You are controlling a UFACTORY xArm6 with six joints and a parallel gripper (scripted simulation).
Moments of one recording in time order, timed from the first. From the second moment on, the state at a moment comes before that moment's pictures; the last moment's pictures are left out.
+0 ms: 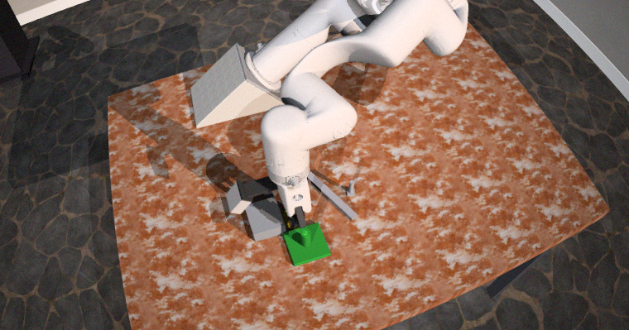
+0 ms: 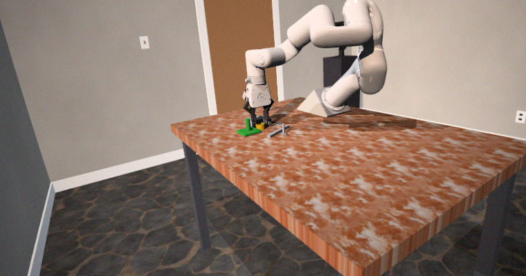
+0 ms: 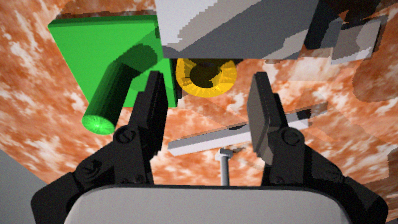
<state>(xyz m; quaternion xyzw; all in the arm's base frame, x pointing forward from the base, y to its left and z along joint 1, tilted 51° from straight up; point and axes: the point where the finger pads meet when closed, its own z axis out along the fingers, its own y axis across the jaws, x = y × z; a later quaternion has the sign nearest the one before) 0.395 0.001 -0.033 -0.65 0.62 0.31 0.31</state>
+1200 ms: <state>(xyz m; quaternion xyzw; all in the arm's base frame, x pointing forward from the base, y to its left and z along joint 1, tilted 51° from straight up) 0.395 0.017 -0.046 -0.65 0.62 0.30 0.31</state>
